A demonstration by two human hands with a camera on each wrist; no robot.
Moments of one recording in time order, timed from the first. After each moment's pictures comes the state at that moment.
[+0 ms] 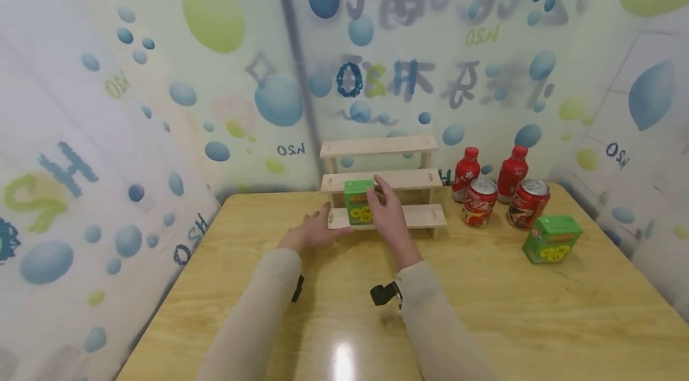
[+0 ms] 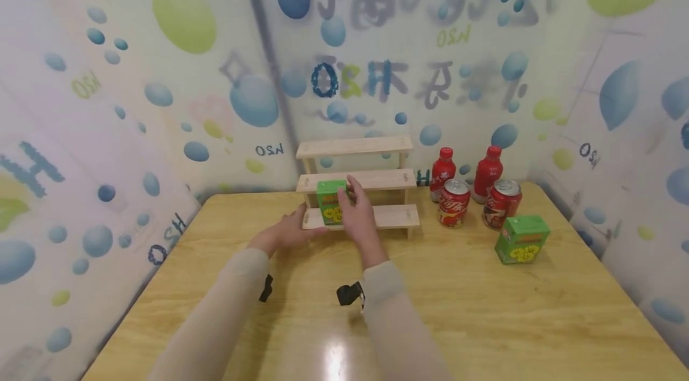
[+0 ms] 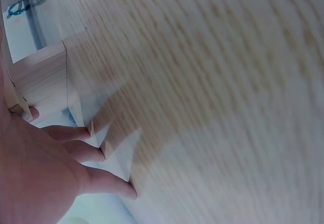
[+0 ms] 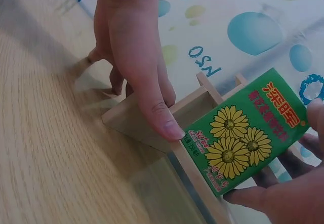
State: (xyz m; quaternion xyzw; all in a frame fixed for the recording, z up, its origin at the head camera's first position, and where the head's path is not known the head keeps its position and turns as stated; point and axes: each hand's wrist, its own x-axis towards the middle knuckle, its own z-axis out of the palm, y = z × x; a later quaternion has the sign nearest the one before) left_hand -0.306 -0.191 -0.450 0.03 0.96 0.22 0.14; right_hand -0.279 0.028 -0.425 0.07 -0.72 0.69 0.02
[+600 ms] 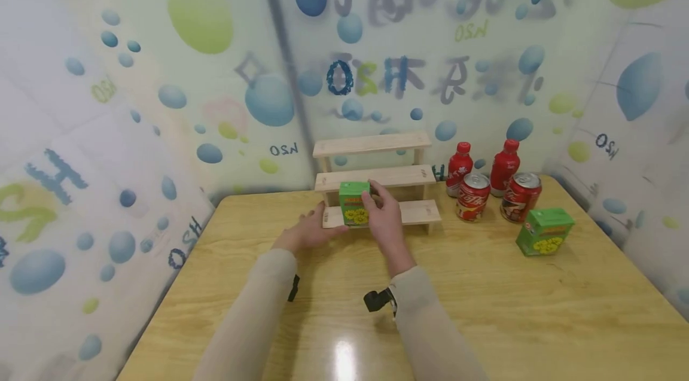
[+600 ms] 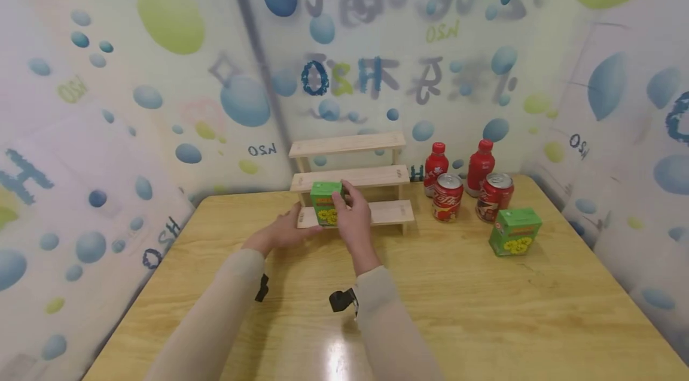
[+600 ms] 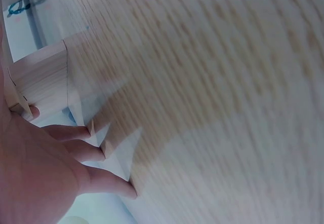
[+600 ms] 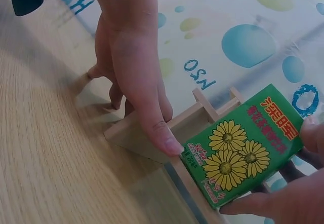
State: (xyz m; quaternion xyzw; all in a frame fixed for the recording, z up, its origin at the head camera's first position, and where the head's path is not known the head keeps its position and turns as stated) left_hand -0.305 -0.189 -0.452 0.04 0.97 0.22 0.14; right_hand -0.259 0.026 -0.421 0.03 -0.69 0.72 0.08
